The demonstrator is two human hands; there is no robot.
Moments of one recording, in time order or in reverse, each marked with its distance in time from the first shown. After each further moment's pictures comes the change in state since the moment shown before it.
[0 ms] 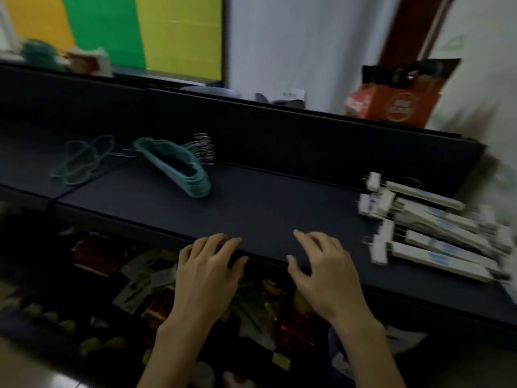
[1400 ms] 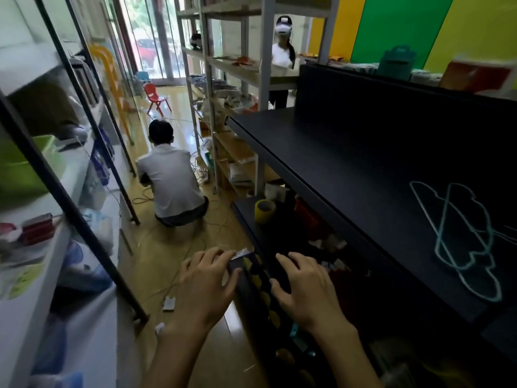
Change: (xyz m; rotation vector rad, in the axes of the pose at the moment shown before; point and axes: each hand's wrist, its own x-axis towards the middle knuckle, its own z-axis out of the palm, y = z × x) left_hand -0.062 -0.582 -0.165 0.408 0.123 -0.750; right_hand 0.176 -0.581 0.339 0.198 -0.546 -0.745
